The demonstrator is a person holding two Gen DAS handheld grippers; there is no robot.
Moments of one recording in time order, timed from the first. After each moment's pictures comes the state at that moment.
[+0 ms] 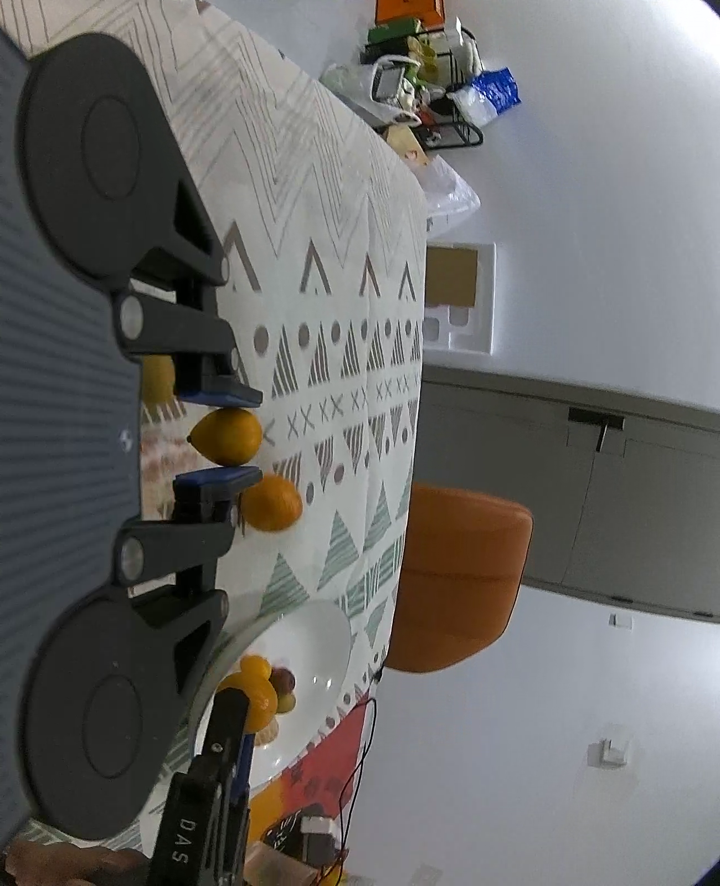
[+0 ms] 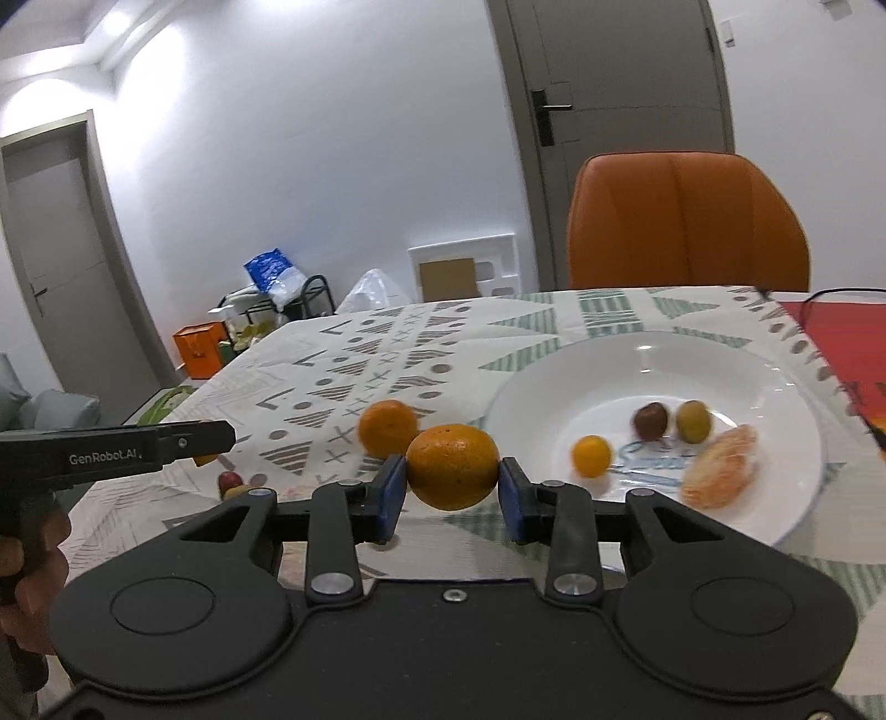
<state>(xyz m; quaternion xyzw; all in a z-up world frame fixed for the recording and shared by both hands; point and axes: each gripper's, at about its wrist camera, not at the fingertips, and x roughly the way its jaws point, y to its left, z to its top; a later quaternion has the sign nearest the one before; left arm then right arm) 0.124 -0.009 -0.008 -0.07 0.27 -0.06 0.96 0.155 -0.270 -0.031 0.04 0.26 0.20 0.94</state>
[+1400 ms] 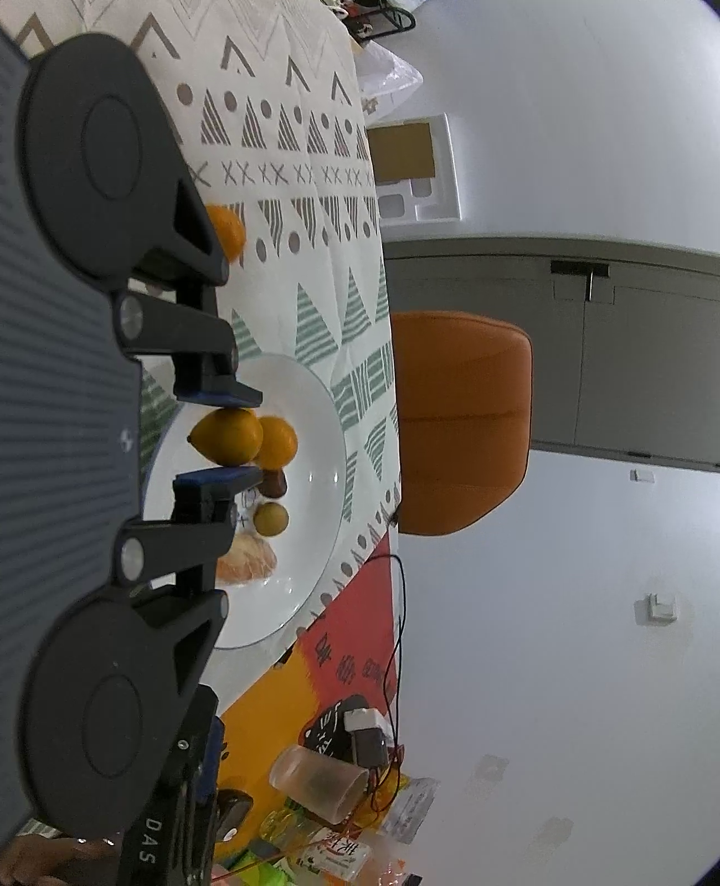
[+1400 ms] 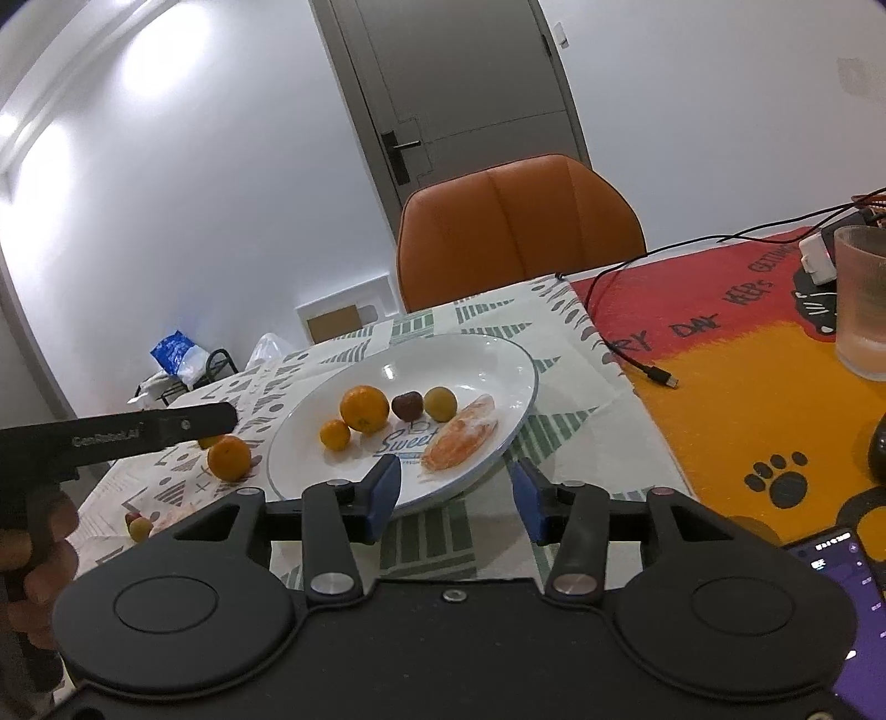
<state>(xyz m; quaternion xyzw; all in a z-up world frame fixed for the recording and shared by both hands) 0.149 -0.145 0.001 -0.01 0.26 -0.17 0.95 0.115 -0.396 -0.042 0.13 0.24 0.09 0.96</state>
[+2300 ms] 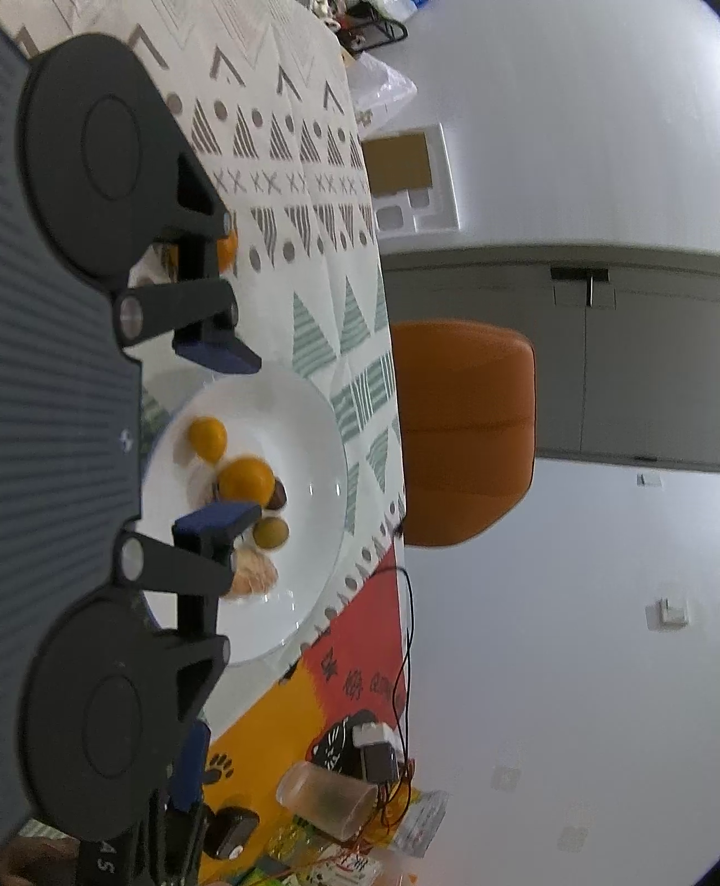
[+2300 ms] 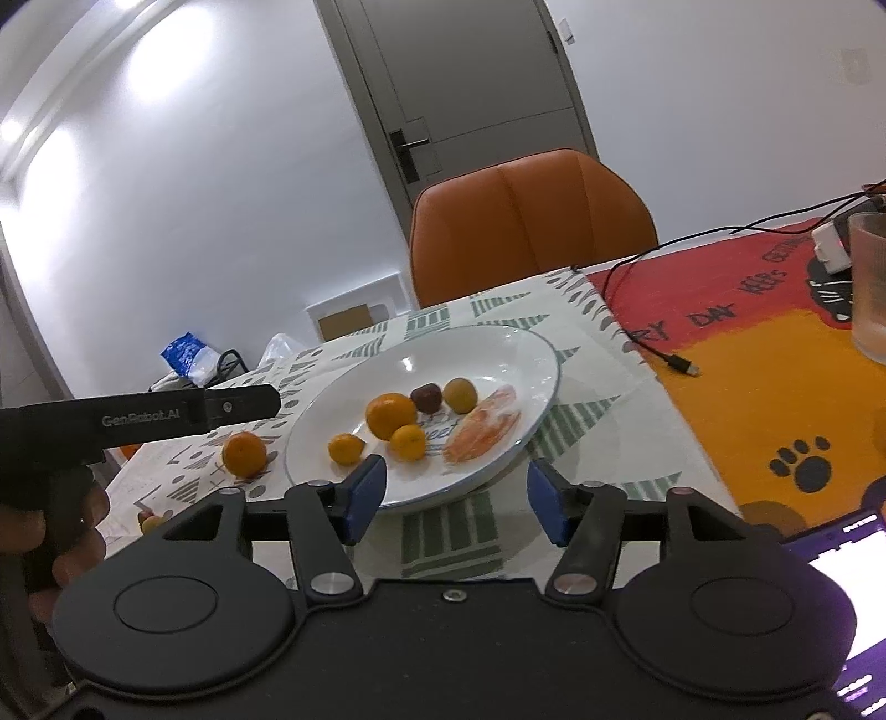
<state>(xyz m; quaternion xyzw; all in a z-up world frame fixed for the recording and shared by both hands) 0.154 -0.145 0.001 0.01 0.26 -0.15 0.95 0.116 -0.382 -0.050 0.13 0.24 0.10 0.96</state>
